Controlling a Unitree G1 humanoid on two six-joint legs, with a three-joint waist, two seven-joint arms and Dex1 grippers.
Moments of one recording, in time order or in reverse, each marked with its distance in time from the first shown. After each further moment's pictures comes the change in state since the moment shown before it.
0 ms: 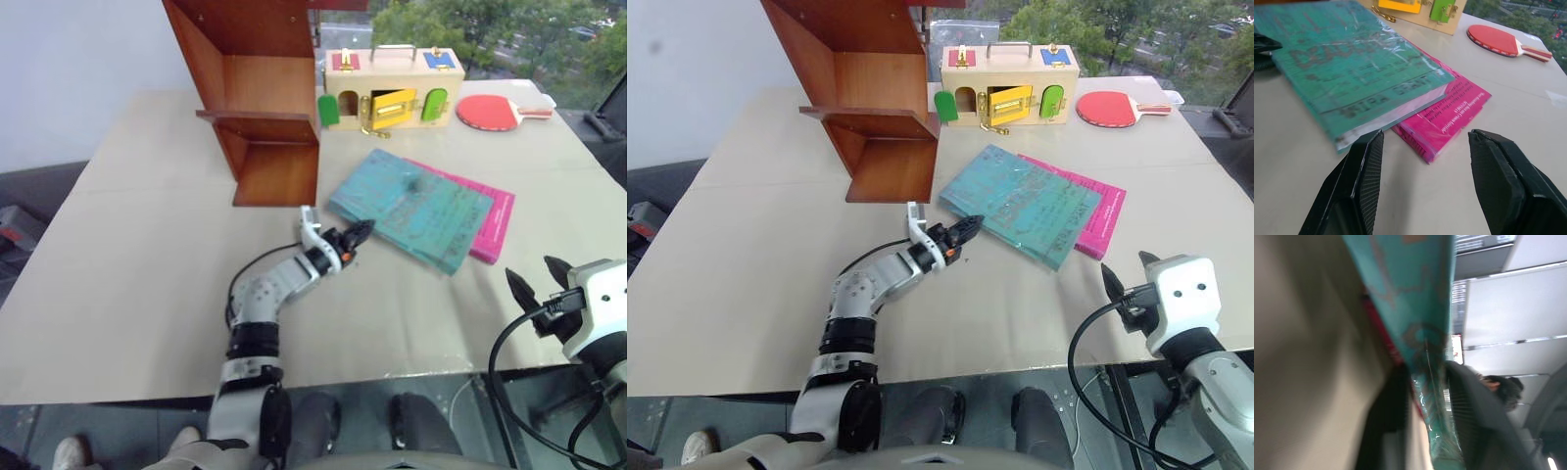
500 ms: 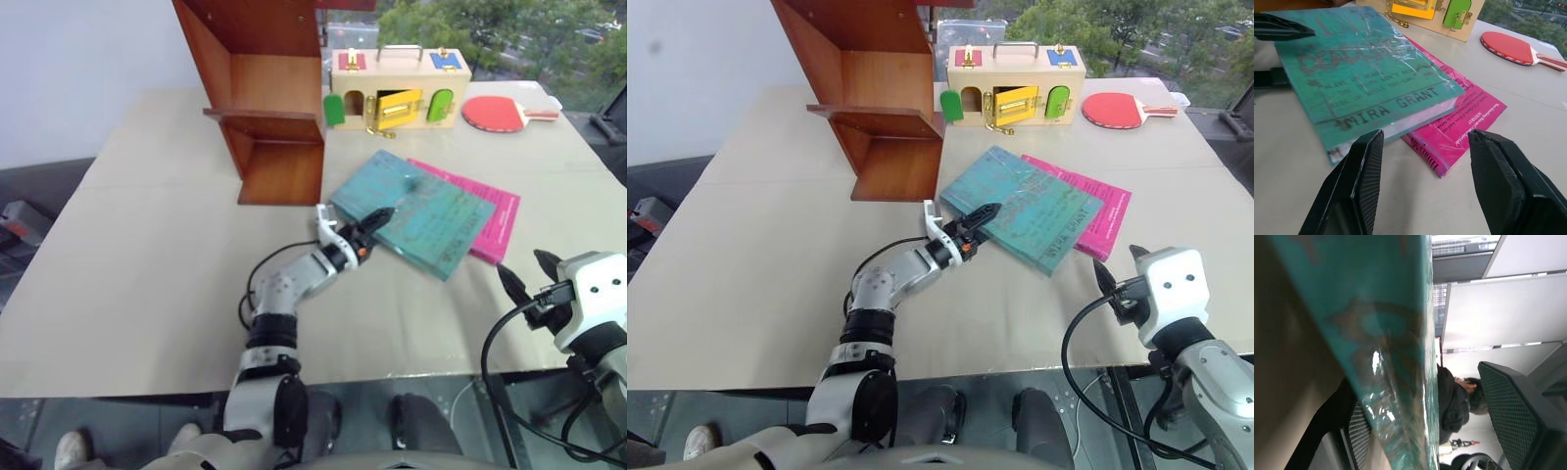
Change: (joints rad) left arm -0.104 -0.125 0.009 0.160 0.052 -0.063 -0.069; right arm -0.058 0.008 0.024 0.024 -0.033 0.026 0.028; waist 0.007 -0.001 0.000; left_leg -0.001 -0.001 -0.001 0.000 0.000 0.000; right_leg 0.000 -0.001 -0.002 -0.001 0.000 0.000
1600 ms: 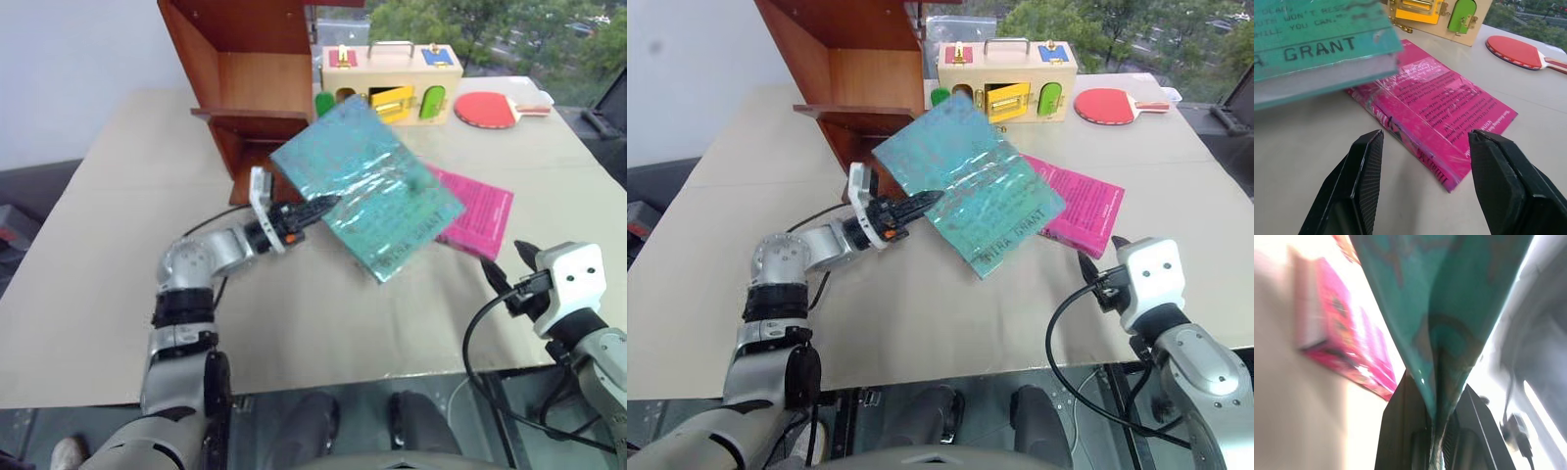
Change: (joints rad) left arm -0.078 0.475 -0.051 -0.132 0.027 0.290 -0.497; right arm -0.121 0.055 0.113 0.077 -0.108 -0.015 0.050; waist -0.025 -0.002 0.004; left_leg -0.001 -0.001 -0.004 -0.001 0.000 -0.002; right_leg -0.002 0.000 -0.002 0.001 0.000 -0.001
